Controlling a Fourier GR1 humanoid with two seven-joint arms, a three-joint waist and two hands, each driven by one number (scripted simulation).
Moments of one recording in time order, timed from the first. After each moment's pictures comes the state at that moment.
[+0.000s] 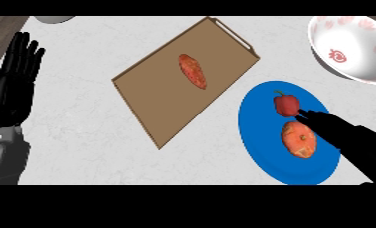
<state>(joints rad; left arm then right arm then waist) -0.22 0.39 0.14 -1.49 0.23 0.08 -0.04 0.11 -0.66 0.11 -1.91 0.63 0.49 -0.07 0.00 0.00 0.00</state>
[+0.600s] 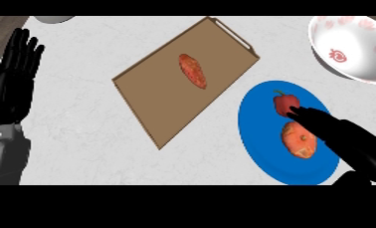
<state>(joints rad) -0.24 0.36 0.18 -1.50 0.19 0.06 -0.01 0.05 -0.56 0.11 -1.79 0.78 0.52 -0.14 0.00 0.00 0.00</state>
